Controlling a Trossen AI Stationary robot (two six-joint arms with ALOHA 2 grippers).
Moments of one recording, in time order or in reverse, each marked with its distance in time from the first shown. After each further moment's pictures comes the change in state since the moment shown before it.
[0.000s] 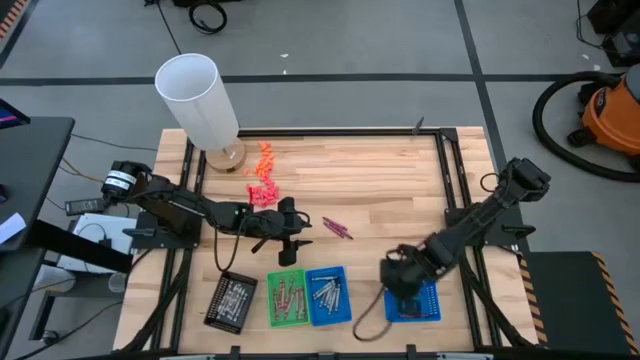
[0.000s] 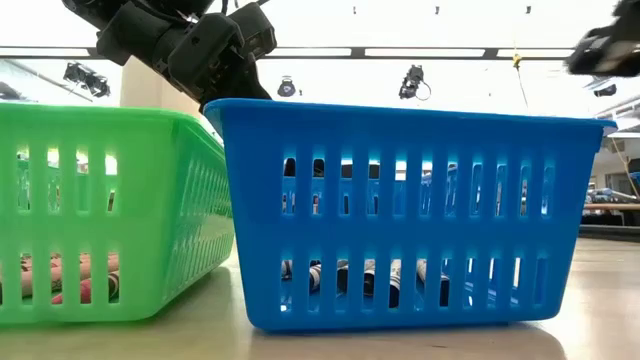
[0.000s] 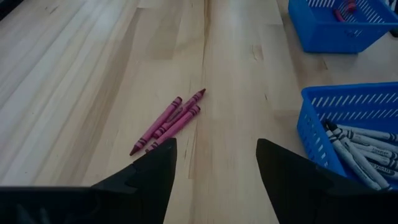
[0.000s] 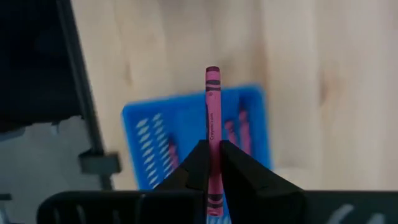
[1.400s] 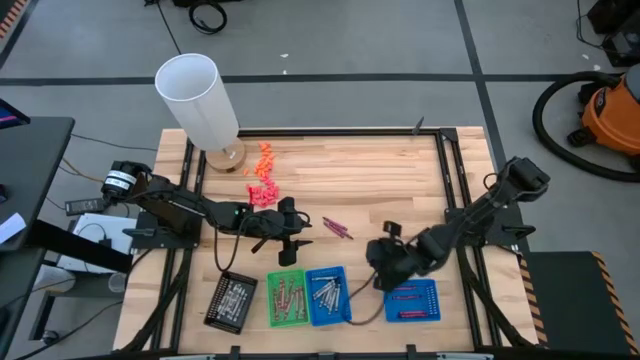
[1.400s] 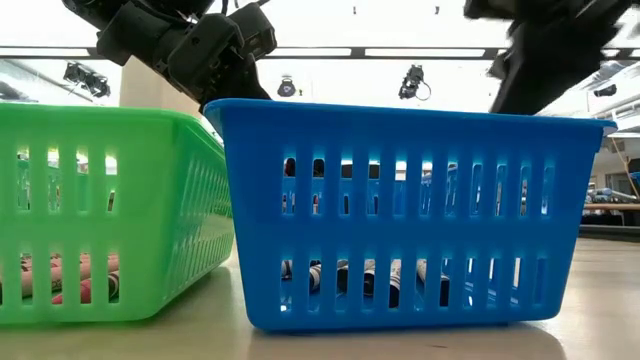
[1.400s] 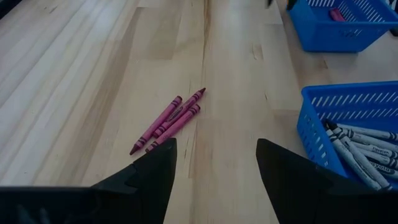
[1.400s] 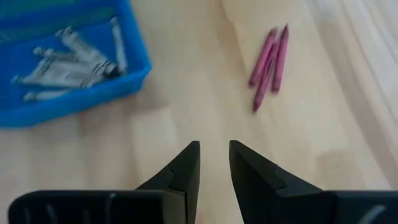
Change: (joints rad) left arm 0.000 0.000 0.000 -0.002 0.002 0.001; right arm -0.048 0.000 -0.108 0.188 0.548 -0.099
